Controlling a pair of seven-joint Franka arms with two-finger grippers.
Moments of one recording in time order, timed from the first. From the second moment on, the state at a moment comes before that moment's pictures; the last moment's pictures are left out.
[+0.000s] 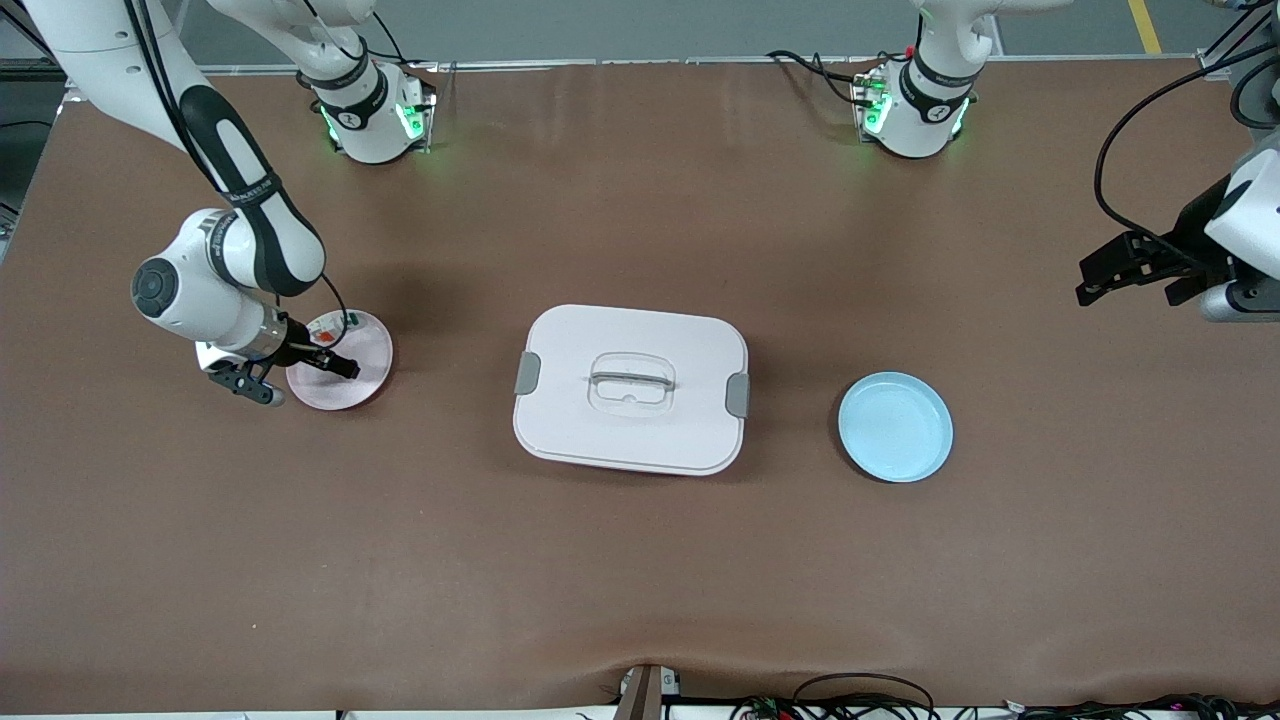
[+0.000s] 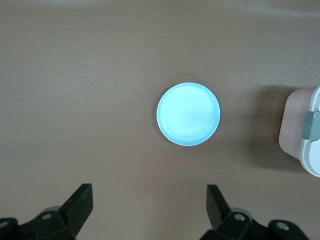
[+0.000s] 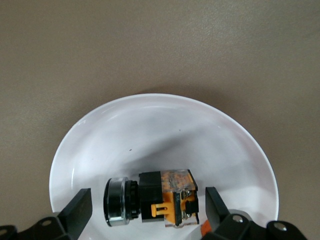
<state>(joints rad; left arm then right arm) -0.02 0.03 -0.03 -1.58 -0.02 1.65 -0.05 -0.10 0.33 0.06 -2.34 0.23 2.59 0.16</state>
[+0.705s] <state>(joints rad) -0.02 0.03 -0.03 -1.58 -0.02 1.65 -0.05 -0.10 0.35 0.06 -2.34 0.23 2.61 0.16</state>
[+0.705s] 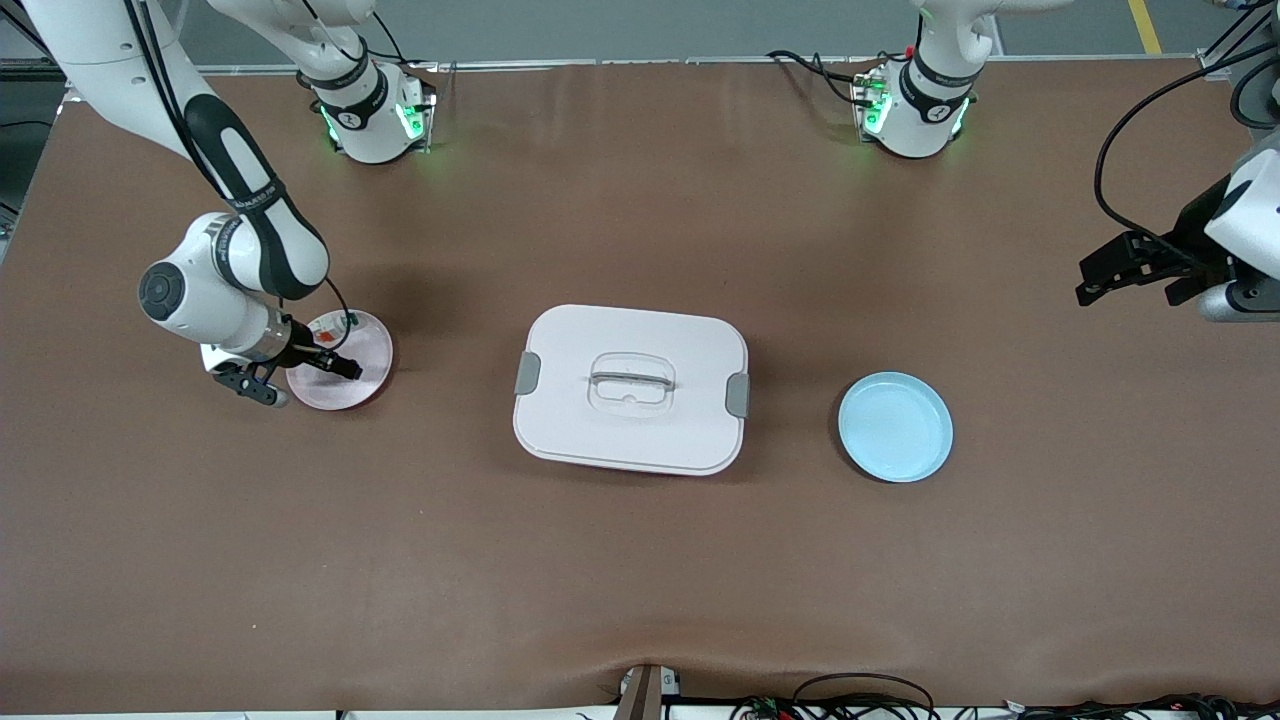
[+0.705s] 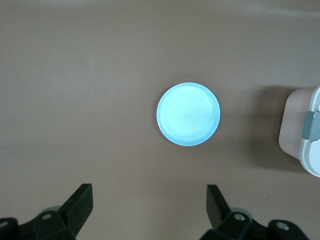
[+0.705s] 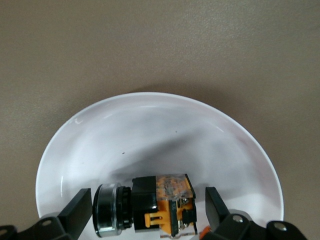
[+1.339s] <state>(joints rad) -0.02 0.03 -0.03 -1.58 -0.02 1.65 -0.05 -0.11 0.35 0.06 -2.33 0.23 2.58 0.15</state>
